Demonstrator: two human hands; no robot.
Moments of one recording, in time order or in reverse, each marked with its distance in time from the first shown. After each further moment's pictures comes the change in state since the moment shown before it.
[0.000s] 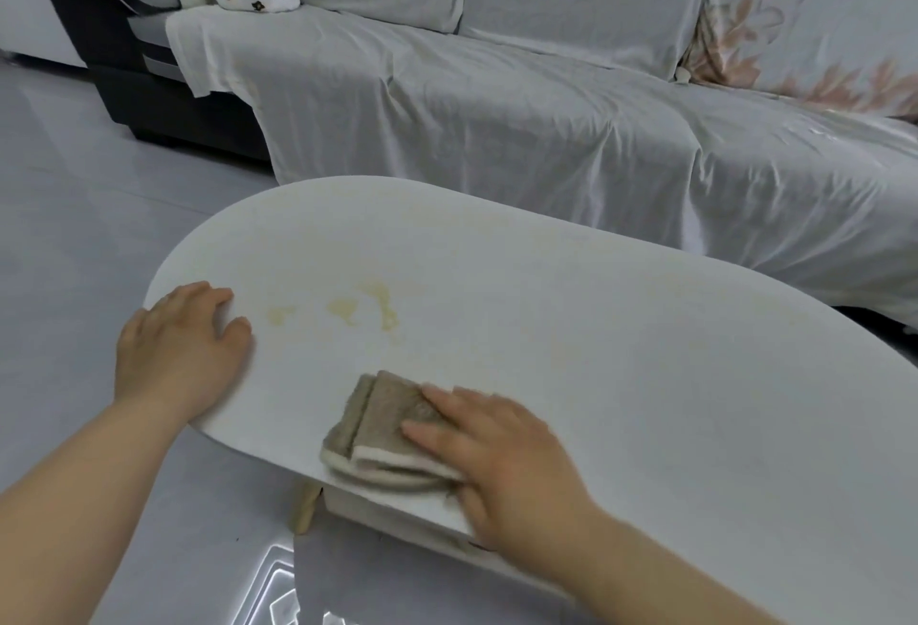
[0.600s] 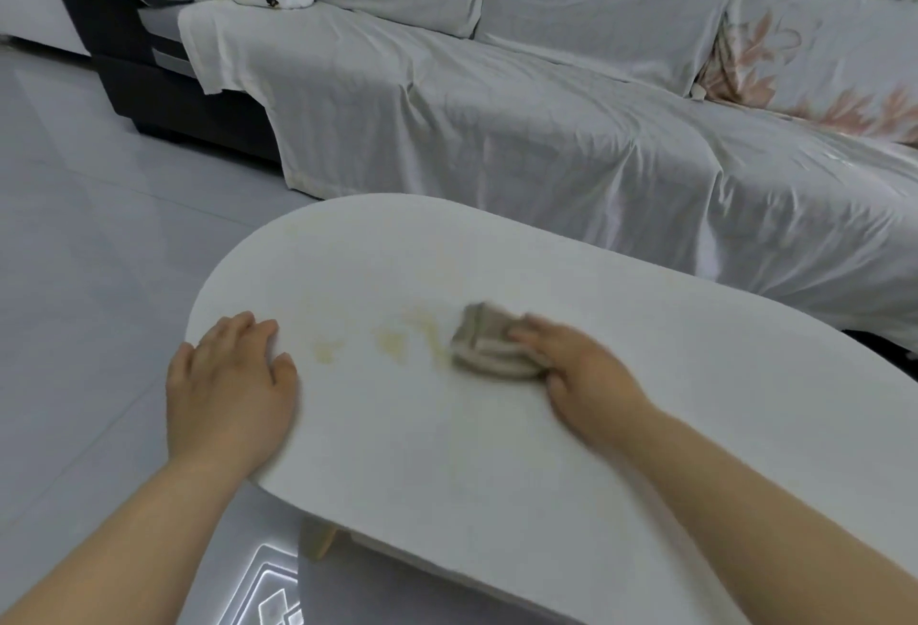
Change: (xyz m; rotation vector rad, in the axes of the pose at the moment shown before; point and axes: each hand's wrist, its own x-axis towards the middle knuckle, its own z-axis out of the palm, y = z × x) left_hand 0.005 -0.006 0.003 -0.048 0.011 0.009; right_hand 0.078 0.069 -0.014 0.107 0.032 0.233
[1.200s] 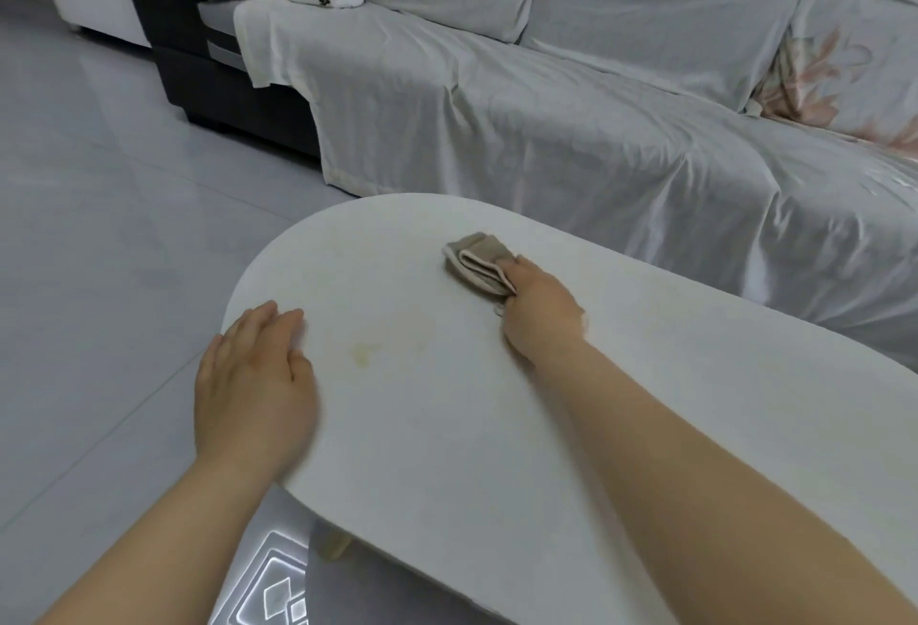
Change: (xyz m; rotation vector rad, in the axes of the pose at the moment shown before) left_hand -0.002 -0.006 0.003 -0.179 0.121 -0.052; right_hand 0.104 -0.034 0.037 -0.004 0.072 0.277
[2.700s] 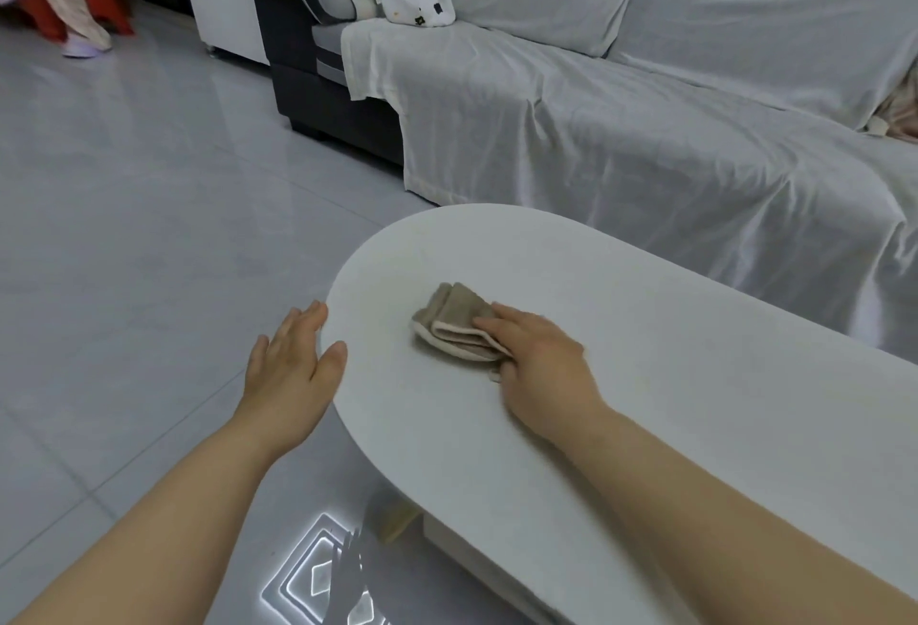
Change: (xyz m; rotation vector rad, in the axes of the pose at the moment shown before) left_hand 0.004 -0.058 -0.013 -0.134 -0.181 -0.073; right_hand -0.061 -0.044 0.011 0.093 -0.111 -0.448
